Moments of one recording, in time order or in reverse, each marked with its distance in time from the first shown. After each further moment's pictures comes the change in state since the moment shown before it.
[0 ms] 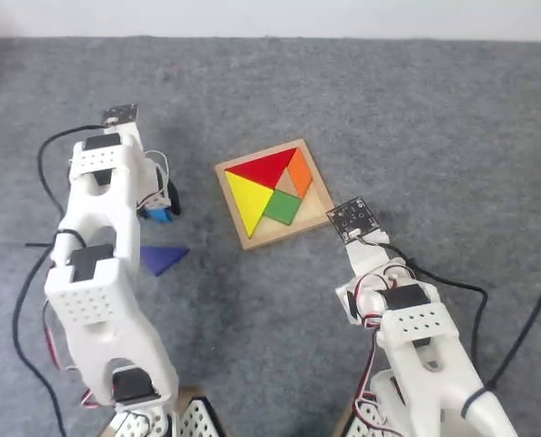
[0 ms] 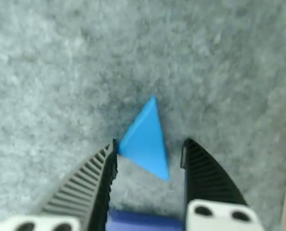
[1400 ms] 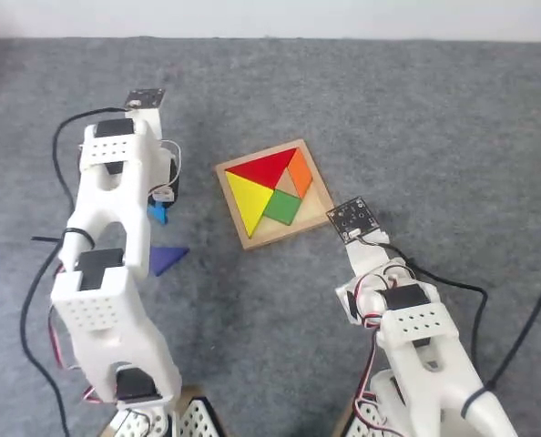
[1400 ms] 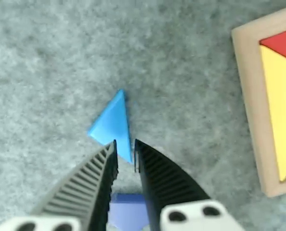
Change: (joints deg) left arm 4.2 -4.4 -3.5 6.9 -6.5; right arm 0.0 0.0 0.0 0.0 0.0
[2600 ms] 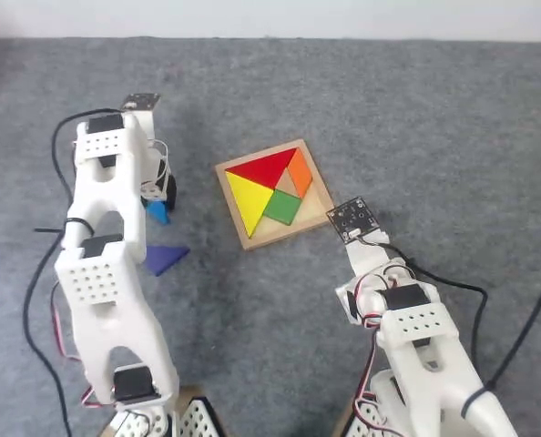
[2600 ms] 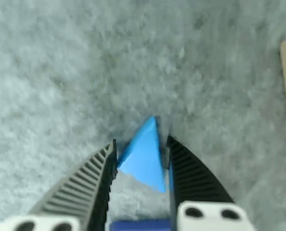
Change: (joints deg) left arm -3.4 14.9 -15.2 4.7 -7.6; right arm 0.0 0.0 0.0 0.0 0.0
